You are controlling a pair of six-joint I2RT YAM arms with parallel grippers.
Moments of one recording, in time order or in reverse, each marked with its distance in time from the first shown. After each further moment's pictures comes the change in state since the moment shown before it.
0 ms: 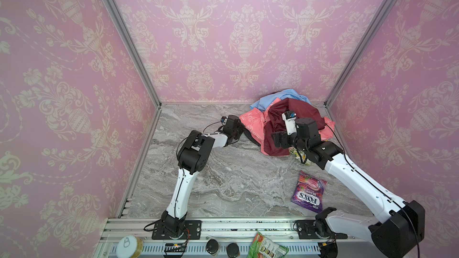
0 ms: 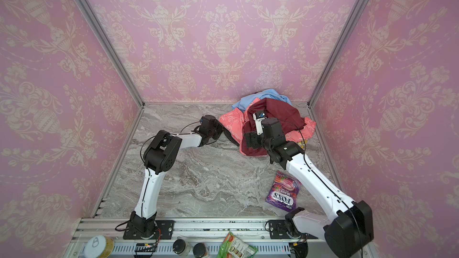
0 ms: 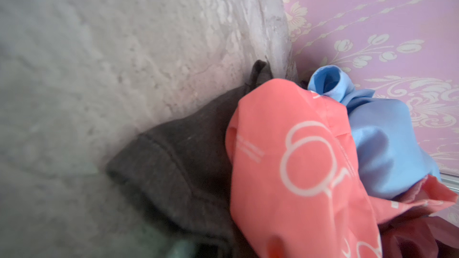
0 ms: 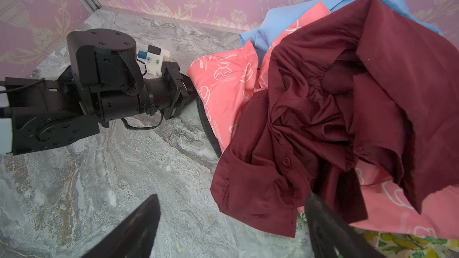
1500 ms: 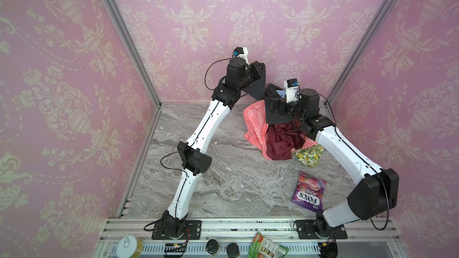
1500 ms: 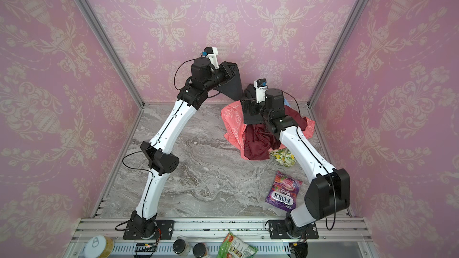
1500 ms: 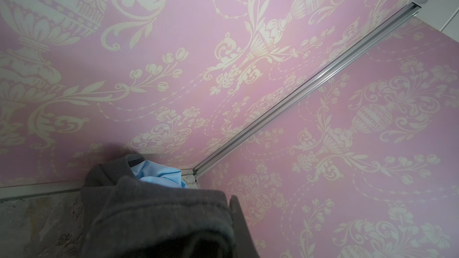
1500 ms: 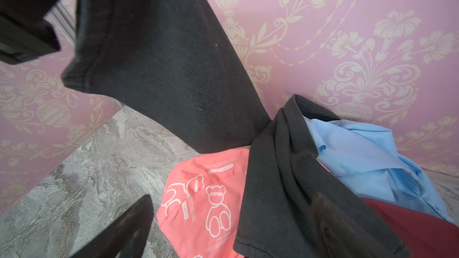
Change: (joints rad) left arm -0.065 0.024 1.264 -0.677 0.089 0.478; right arm -0.158 0.345 0.367 0.294 -0.173 -0.009
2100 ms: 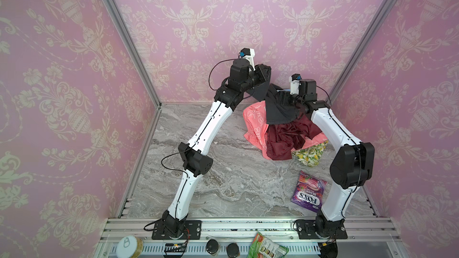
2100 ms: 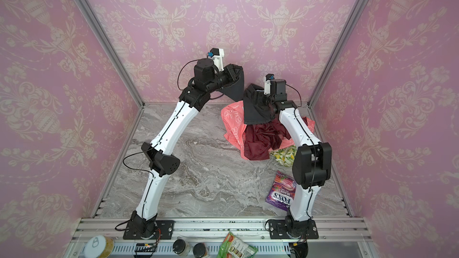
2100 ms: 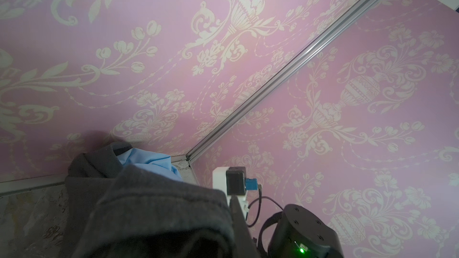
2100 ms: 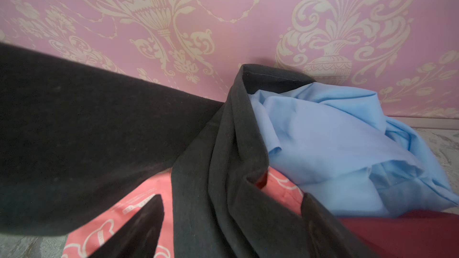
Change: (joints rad) left arm -0.039 -0.004 0.000 -0.029 0.052 0.045; right arm -0.135 0.367 0.378 -0.235 -0.070 0.067
